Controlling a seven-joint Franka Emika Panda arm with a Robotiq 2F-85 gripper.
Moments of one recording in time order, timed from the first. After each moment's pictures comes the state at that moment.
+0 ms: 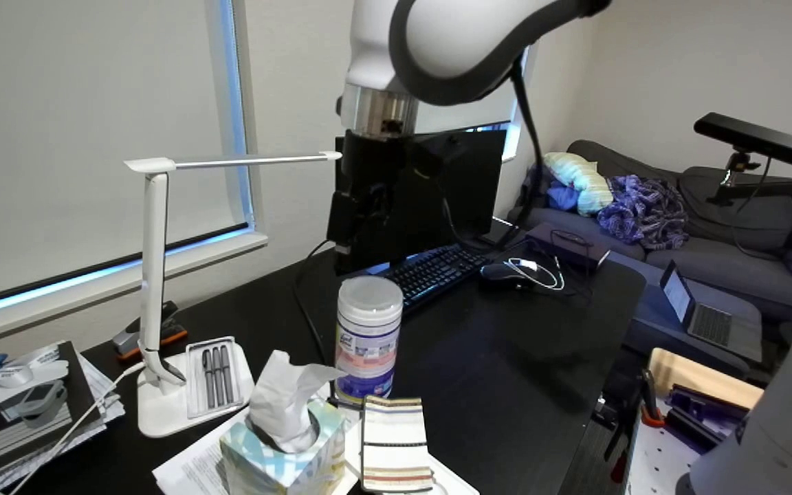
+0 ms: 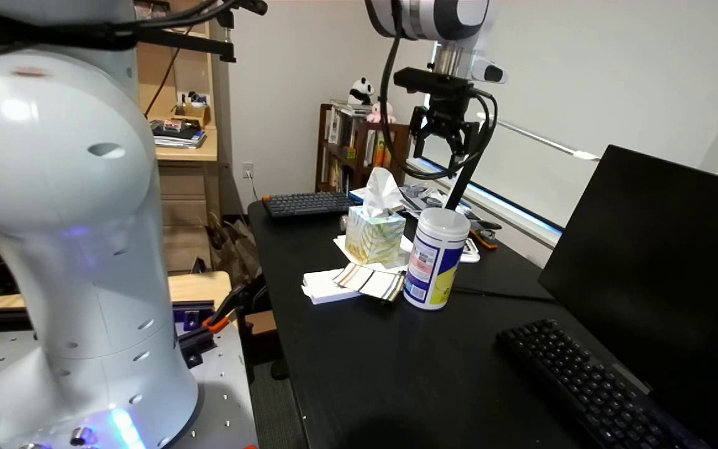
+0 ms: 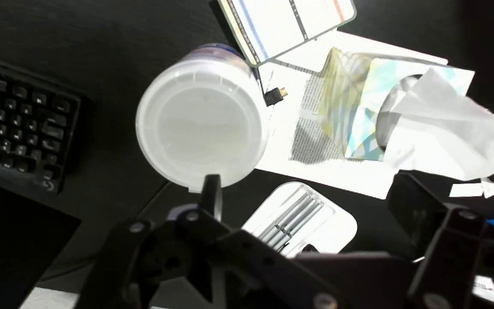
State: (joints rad) arm 0.17 0.03 0.16 -2.09 0.06 2.20 0.05
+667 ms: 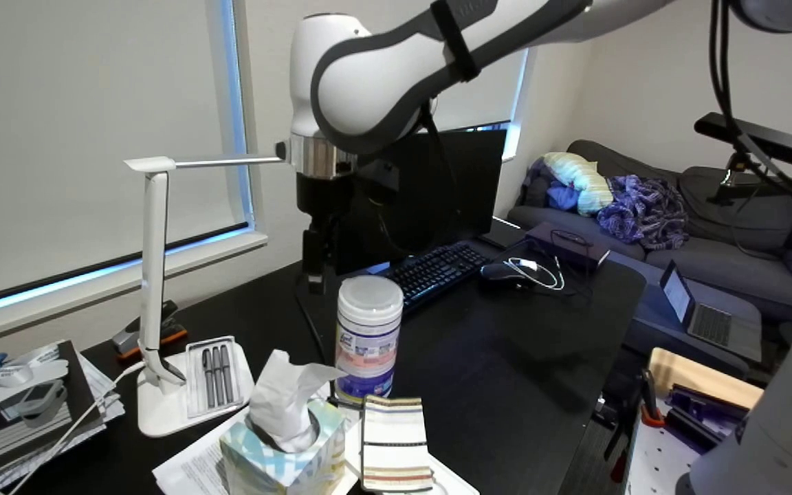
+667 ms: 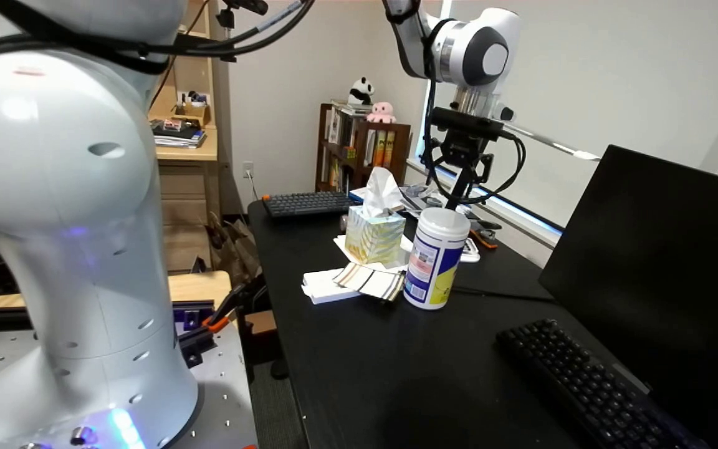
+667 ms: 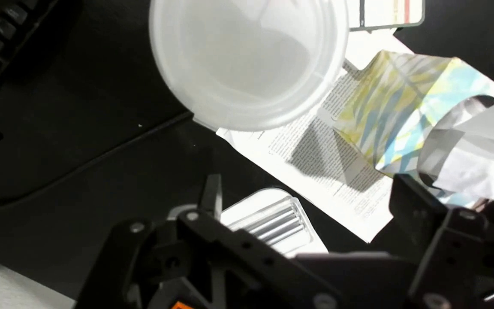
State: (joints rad) arm 0.17 0.34 0.16 -1.83 0.00 2.16 -0.30
